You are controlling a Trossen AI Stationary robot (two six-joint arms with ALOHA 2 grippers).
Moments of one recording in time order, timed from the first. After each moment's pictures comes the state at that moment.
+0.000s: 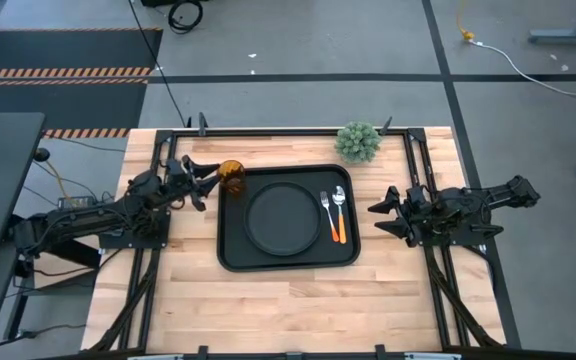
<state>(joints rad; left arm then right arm) 0.44 0.52 0.01 0.70 0.02 -0.25 0.25 0.03 0.01 0.16 0.16 0.39</state>
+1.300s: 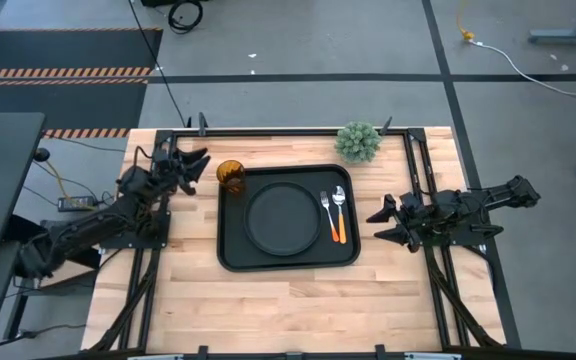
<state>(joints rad) 0.65 0.46 0.01 0.75 0.07 -0.44 0.25 0.03 0.01 0.04 0.06 0.47</state>
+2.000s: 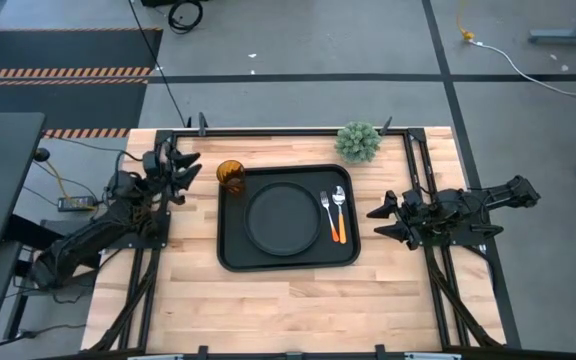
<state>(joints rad) 0.82 0.25 0.01 0.70 0.40 -0.44 0.25 0.03 0.01 0.09 0.10 0.45</state>
